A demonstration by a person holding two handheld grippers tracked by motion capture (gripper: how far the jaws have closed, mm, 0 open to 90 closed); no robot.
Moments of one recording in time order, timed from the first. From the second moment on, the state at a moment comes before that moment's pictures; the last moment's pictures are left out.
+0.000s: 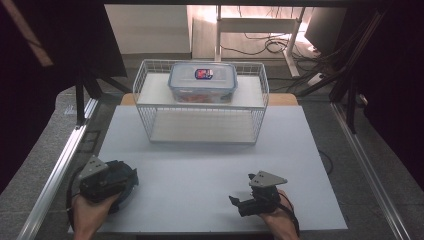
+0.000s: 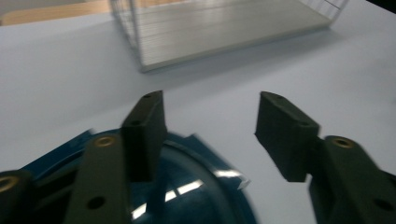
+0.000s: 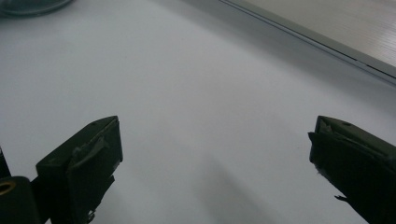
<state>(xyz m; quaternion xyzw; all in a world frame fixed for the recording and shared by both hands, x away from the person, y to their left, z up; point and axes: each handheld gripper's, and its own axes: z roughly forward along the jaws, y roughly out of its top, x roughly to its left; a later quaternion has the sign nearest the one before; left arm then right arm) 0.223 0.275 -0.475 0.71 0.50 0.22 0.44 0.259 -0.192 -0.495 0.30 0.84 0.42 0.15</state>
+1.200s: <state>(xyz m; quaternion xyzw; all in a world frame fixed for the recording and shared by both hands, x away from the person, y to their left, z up) 0.214 0.346 -0.516 0.65 0.63 0.20 0.36 0.260 -0.184 -0.503 0.29 0.86 0.39 0.14</state>
